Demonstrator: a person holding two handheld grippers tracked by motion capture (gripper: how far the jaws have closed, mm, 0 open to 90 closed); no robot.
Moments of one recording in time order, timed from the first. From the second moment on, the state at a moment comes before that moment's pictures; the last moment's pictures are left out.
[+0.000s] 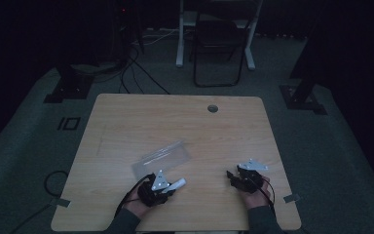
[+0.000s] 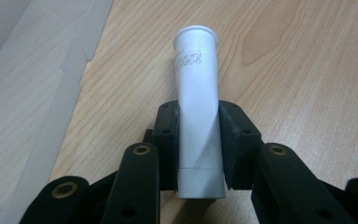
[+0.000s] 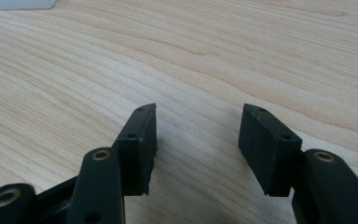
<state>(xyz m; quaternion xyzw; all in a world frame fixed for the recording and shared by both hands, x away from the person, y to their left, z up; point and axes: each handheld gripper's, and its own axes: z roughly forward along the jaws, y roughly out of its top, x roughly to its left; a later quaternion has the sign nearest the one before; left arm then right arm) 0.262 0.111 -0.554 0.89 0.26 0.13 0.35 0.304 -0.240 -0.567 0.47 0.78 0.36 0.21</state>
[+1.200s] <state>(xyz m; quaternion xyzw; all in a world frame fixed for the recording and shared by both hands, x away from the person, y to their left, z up) 0.256 0.115 -0.535 0.88 0.25 0.16 0.36 0.304 -0.241 -0.567 0.47 0.78 0.36 0.21</state>
